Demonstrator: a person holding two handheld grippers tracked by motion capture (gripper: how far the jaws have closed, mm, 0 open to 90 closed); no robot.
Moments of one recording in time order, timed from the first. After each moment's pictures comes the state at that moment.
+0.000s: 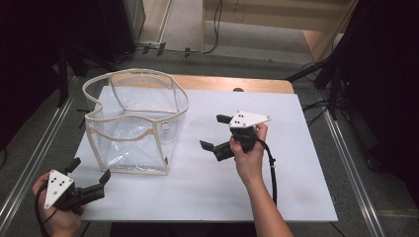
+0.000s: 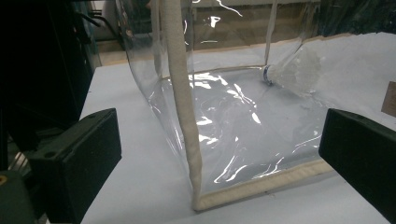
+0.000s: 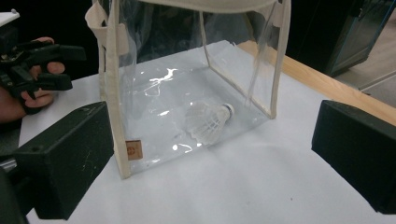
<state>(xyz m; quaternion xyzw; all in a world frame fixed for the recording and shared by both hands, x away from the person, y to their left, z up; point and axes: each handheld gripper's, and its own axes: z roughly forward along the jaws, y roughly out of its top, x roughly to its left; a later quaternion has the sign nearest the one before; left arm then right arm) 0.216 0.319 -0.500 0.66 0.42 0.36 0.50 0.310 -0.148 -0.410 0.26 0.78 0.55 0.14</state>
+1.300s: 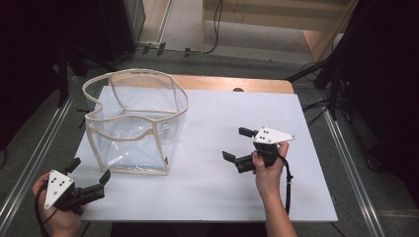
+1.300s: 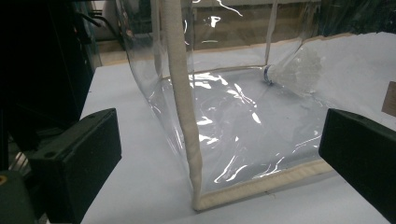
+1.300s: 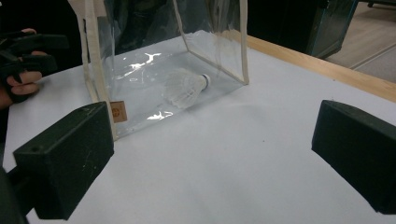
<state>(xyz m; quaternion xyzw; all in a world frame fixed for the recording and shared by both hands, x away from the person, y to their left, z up) 0.216 0.319 -0.500 0.66 0.42 0.36 0.50 0.281 -0.202 -0.445 0.30 0.76 0.56 0.15</state>
